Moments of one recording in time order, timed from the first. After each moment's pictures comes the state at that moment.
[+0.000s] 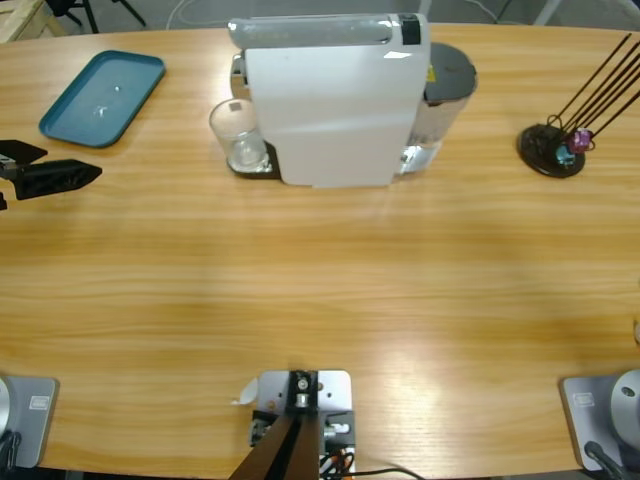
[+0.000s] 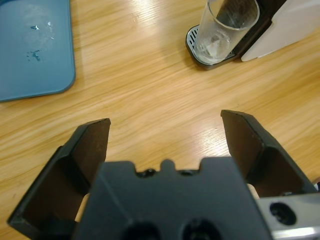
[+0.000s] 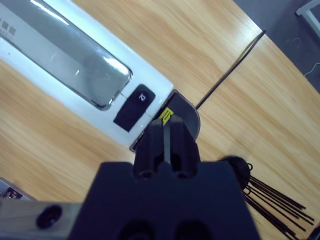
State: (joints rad) arm 0 -0.66 1.13 -0.67 0.28 0.05 -0.16; arm 1 0.63 1.84 -1.97 1.09 -0.08 -0.10
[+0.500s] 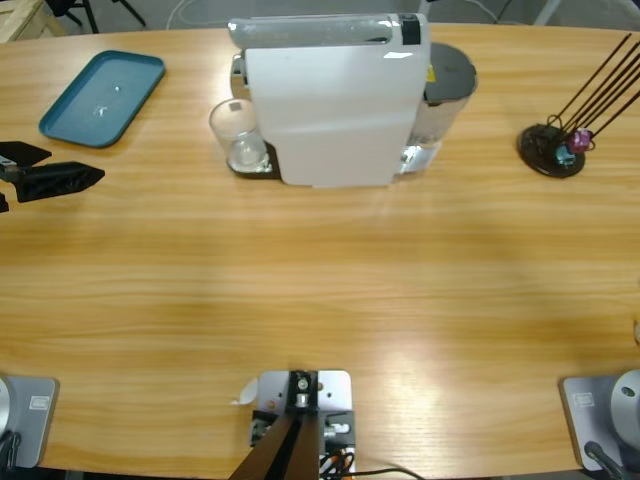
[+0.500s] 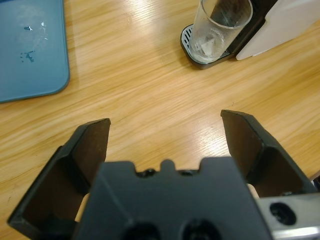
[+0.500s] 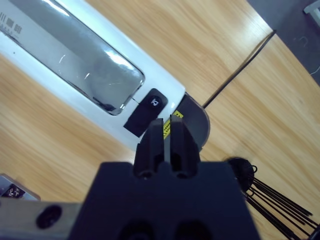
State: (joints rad) arm 0 -0.66 1.13 -0.67 0.28 0.03 -0.15; arm 1 0.65 1.88 -2.01 1.13 -0.08 -0.10
